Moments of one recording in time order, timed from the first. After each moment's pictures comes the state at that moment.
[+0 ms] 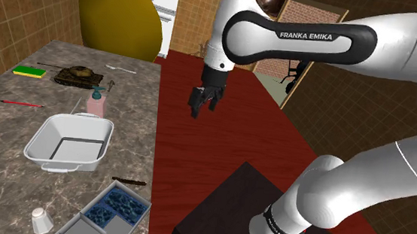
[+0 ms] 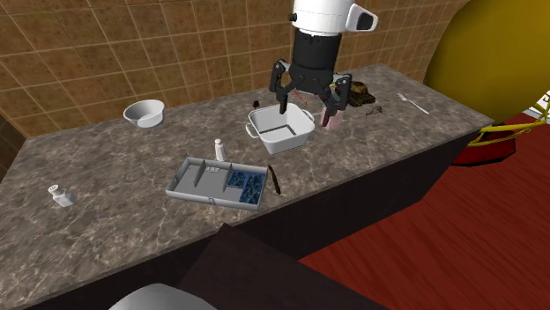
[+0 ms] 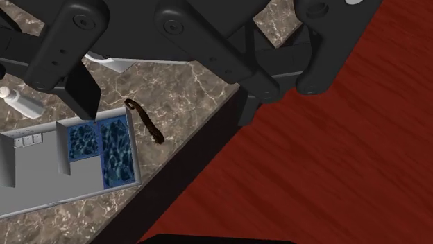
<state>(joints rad) 0.01 -0.39 0.17 -2.31 0.11 1.84 0.09</state>
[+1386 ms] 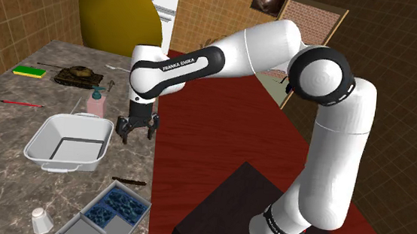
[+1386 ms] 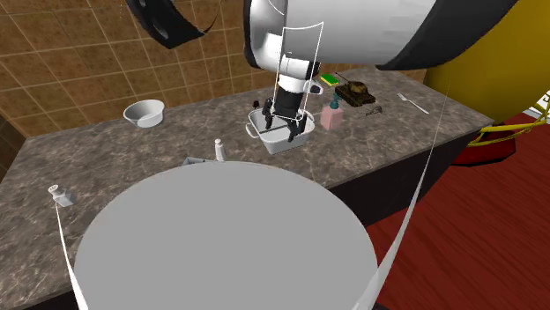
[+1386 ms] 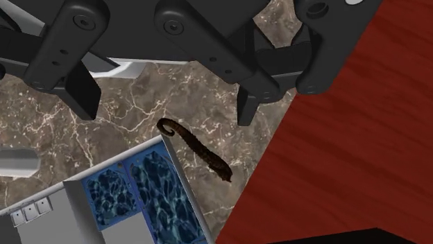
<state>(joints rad) 0.08 0.42 0.25 -1.86 0.12 2.10 0.42</state>
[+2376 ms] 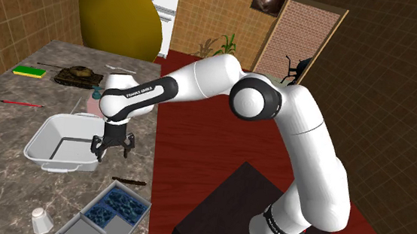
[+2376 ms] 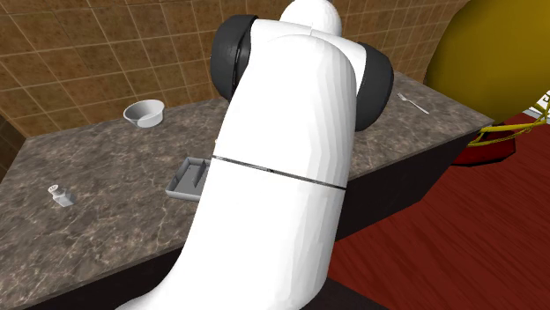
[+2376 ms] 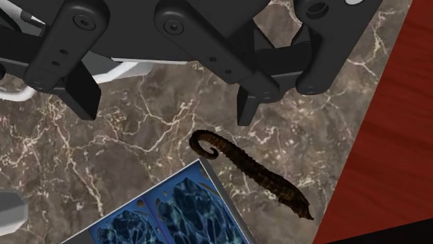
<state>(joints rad) 0.16 0.88 0.23 -1.45 0.12 2.10 0.52</state>
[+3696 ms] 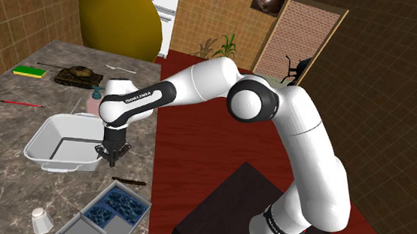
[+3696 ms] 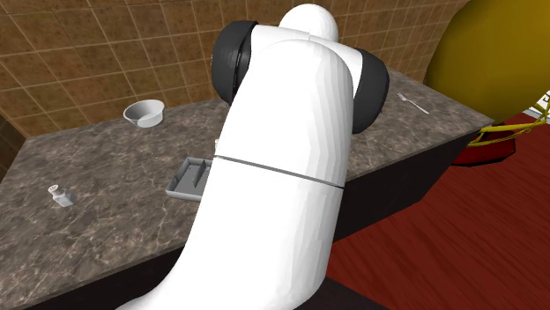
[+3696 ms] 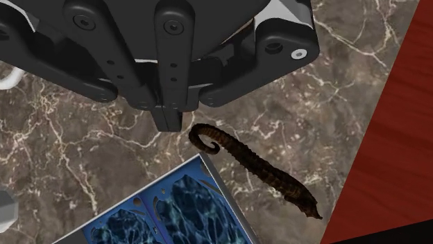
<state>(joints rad) 0.17 0.91 0.23 -1.46 0.12 2.14 0.52</state>
